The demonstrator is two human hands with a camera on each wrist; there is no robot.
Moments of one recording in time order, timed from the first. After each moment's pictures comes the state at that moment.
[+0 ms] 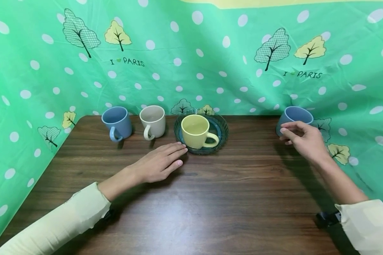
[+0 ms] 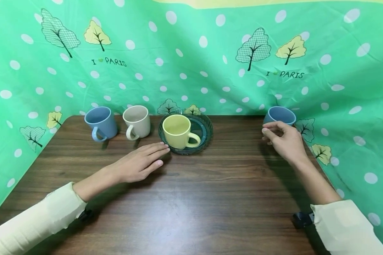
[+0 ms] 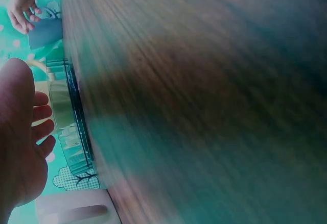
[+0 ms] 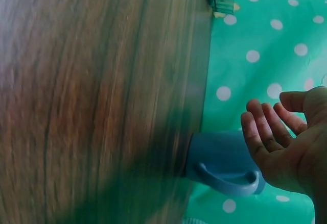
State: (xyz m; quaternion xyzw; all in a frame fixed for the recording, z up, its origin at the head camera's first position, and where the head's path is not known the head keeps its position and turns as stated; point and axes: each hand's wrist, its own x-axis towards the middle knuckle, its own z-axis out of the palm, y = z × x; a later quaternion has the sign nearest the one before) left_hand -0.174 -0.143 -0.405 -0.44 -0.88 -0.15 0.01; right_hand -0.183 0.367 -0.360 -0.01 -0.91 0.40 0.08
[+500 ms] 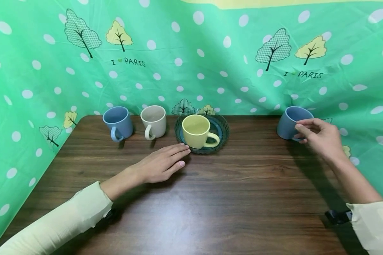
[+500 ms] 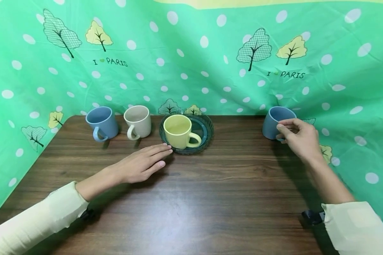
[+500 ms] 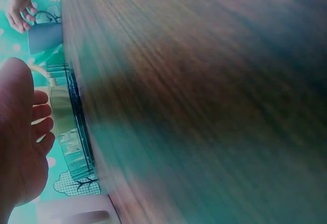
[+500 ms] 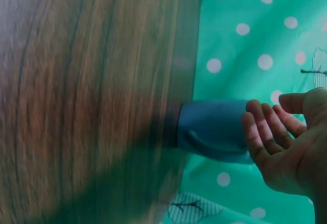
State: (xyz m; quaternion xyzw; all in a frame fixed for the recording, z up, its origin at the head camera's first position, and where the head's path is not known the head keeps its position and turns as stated) left_hand -0.173 -0.139 -0.407 -0.45 -0.88 -0.15 0.00; right_hand -0.179 0.394 -0.347 -0.05 -0.90 0.42 0.09
